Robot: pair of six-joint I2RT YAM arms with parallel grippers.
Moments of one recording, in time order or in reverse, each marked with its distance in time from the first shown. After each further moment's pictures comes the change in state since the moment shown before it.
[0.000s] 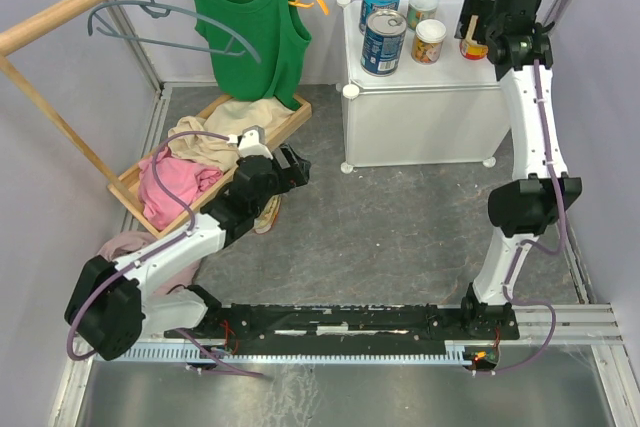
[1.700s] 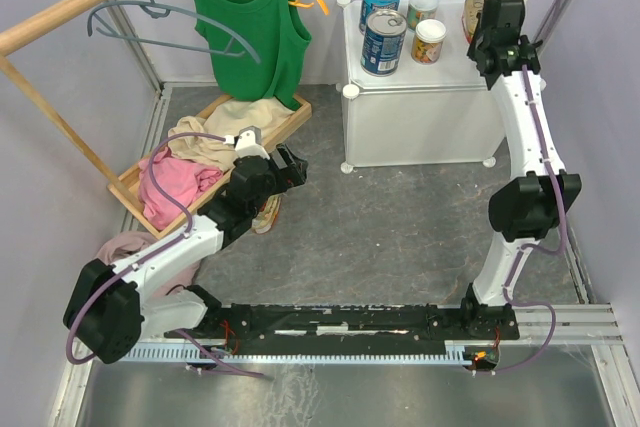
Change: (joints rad) left arm 0.018 -0.027 -0.013 0.002 0.009 0.000; right arm 0.026 -0.074 -0.225 0.035 0.154 0.092
